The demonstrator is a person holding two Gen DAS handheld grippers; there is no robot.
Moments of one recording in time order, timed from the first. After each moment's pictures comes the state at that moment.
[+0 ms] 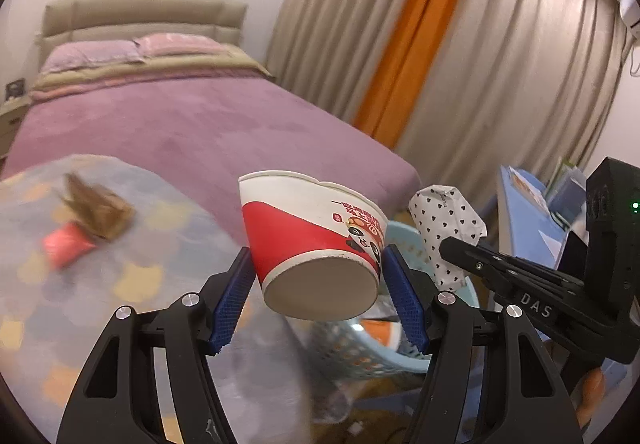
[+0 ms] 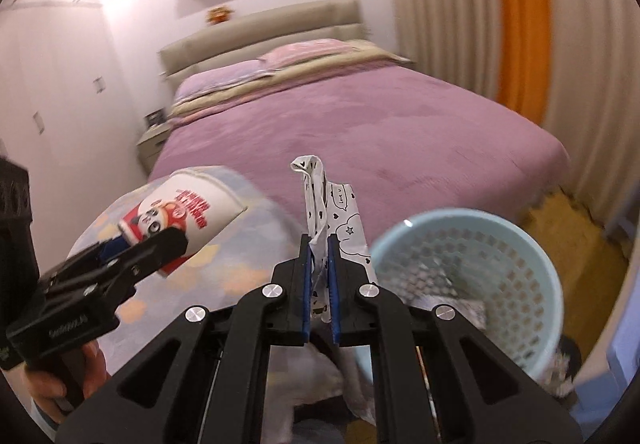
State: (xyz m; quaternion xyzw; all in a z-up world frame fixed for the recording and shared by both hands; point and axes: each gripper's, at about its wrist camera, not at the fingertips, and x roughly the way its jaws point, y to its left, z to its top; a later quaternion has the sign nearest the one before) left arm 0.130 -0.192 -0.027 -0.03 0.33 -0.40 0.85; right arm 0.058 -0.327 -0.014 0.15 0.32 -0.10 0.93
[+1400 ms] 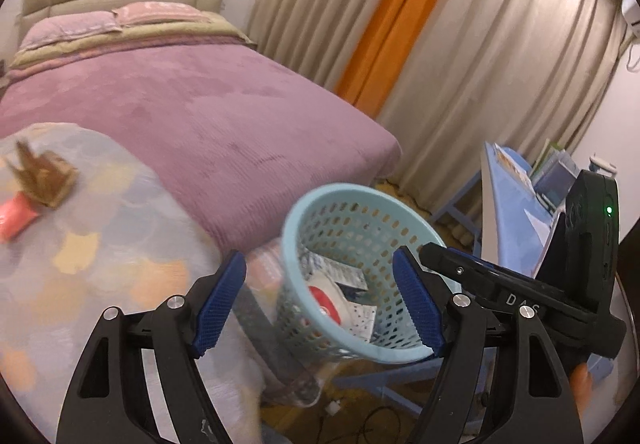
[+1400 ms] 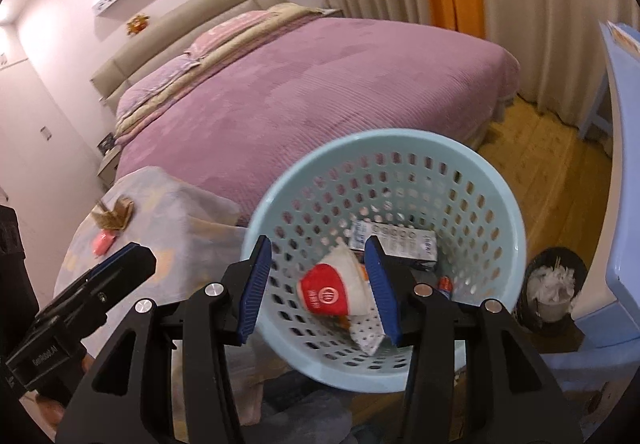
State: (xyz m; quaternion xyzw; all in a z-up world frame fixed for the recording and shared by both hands) left arm 0.124 -0.213 -0.052 -0.03 0.37 -0.42 0.83; right arm 0.033 -0.397 -0.059 0.24 0.36 -0.14 0.89
